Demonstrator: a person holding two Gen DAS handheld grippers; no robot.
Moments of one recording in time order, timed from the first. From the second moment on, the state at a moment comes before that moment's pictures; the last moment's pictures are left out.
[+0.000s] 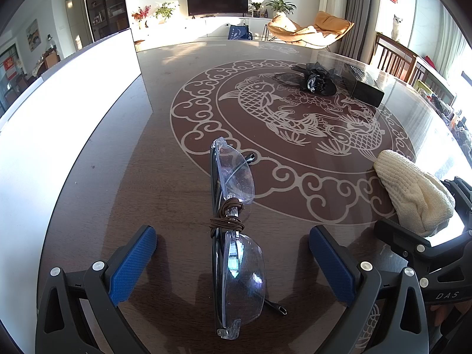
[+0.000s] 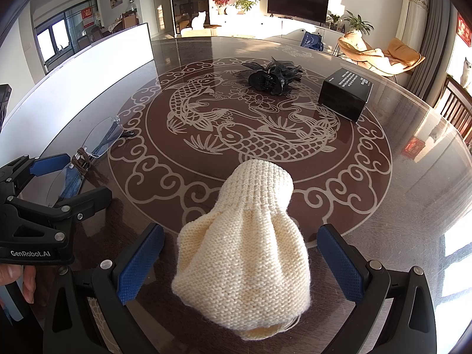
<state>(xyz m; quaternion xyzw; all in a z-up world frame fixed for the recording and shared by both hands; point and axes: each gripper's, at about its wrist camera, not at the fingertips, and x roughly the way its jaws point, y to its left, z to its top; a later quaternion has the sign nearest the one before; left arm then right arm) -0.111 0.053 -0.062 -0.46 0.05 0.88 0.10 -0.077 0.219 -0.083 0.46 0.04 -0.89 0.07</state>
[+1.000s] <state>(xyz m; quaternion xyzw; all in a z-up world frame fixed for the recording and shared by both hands) -0.107 0.051 -0.063 -0.46 0.07 0.88 0.12 -0.077 0.219 -0.083 0.46 0.04 -0.89 0.07</state>
